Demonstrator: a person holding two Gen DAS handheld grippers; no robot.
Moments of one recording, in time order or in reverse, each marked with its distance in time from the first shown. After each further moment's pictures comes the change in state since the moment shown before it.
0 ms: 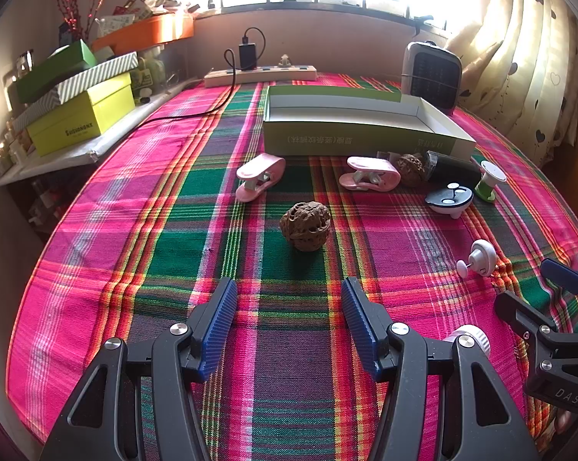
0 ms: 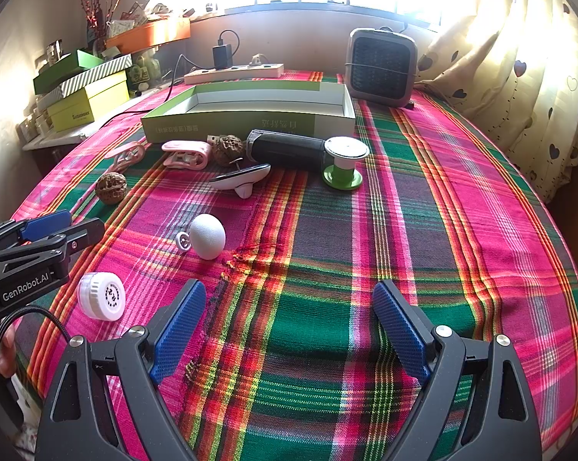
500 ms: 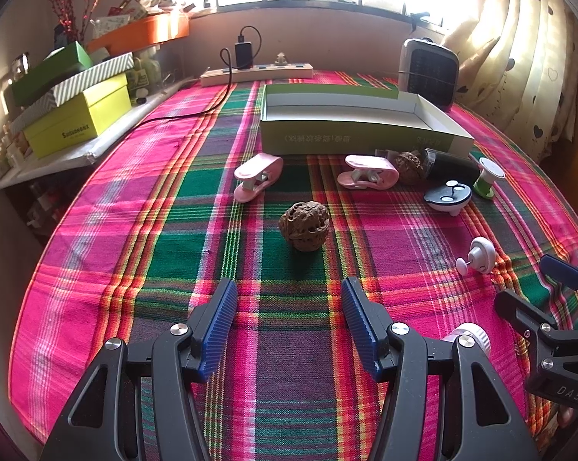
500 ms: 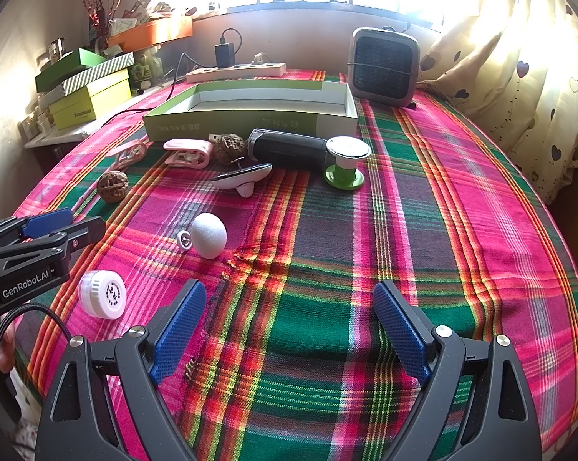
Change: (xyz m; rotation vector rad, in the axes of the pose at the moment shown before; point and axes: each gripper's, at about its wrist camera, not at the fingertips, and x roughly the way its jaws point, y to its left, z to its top) left arm 0.000 0.002 0.002 0.016 0.010 -0.012; right arm -0.002 0.001 0.000 -0.009 0.007 0.008
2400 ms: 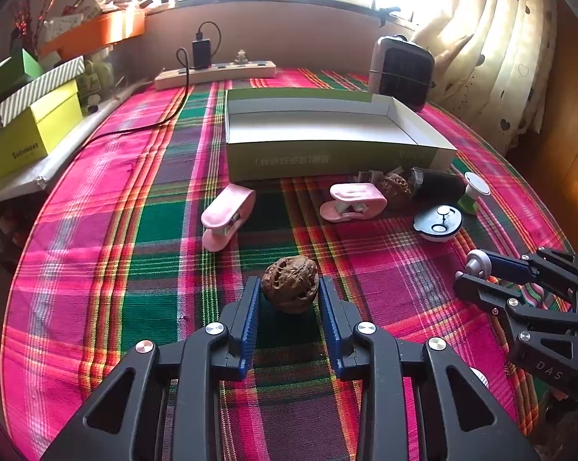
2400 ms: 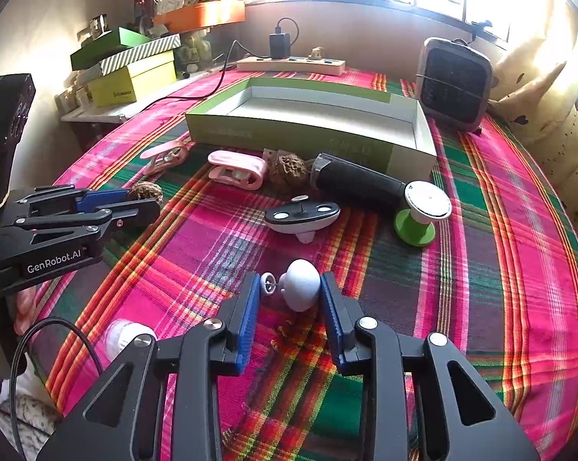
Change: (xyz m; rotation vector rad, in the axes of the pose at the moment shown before) left arm 0.024 0.008 0.034 0.068 0.038 -0.164; right arm 0.026 0.019 0.038 -0.126 0.047 0.149
